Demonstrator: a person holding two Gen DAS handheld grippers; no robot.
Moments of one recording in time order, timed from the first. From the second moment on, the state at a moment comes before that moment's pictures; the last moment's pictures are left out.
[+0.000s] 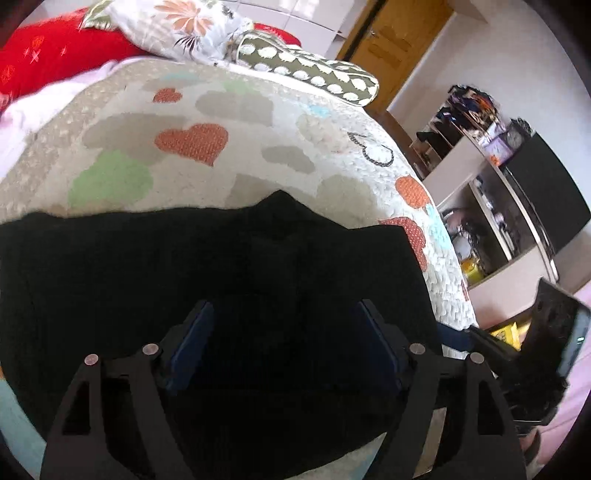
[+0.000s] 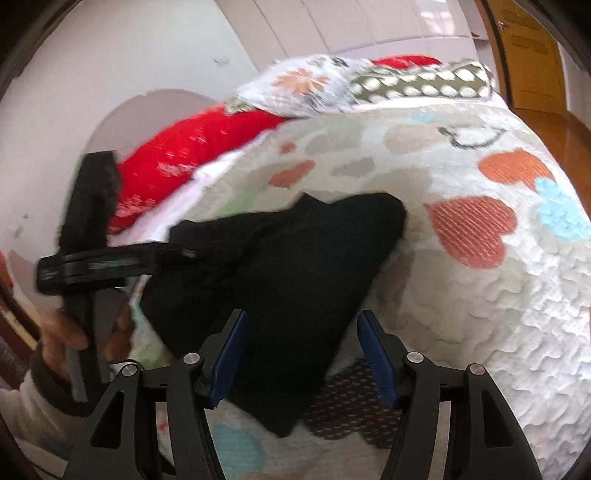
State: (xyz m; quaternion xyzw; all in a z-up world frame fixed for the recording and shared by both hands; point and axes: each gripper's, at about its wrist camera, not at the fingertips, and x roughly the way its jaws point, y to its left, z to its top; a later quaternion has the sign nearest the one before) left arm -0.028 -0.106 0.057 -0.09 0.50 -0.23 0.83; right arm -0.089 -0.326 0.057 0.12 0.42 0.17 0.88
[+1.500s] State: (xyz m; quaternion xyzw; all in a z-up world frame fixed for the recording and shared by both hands) left arm -0.085 -0.076 0.066 -0.04 0.51 -0.15 0.85; right arm -0.016 -0.244 0.047 -0.02 0.43 0.17 0.88
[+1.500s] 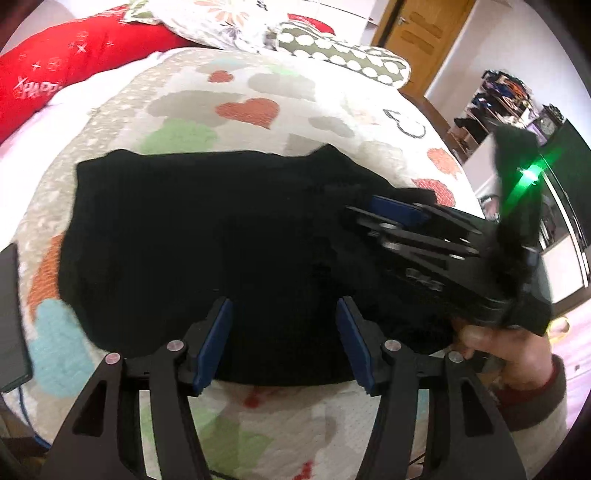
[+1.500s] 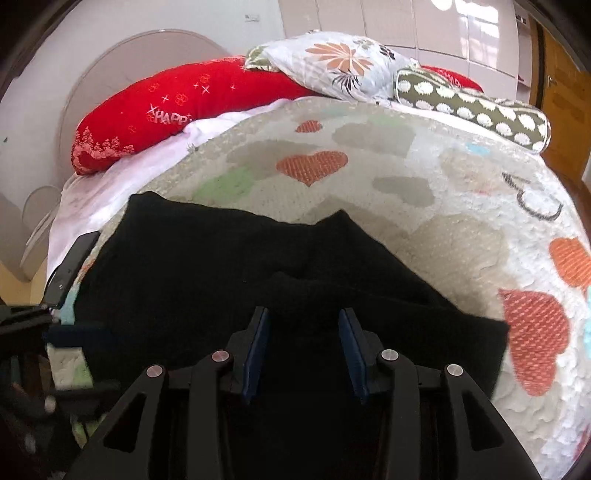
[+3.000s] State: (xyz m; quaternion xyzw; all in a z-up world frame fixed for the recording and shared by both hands) left arm -0.049 -0.120 0.033 -0.04 0.50 -0.15 0.85; right arm -0.044 -0.325 0.058 0.00 0.42 0.11 0.90
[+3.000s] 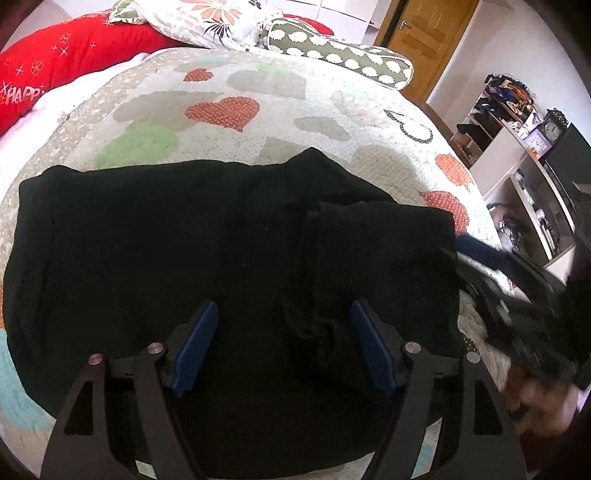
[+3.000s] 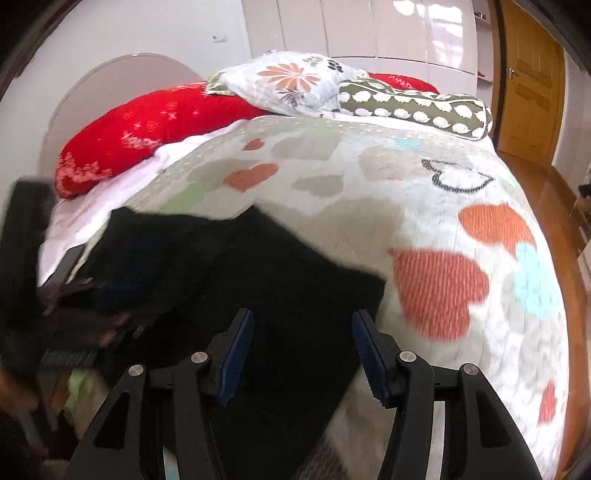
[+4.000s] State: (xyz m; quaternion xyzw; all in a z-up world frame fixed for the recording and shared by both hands) left arm -0.073 -0.051 0.056 -0.09 0.47 -0.09 0.87; right arm -0.061 -0.278 0.078 -0.01 0.40 0.18 0.90
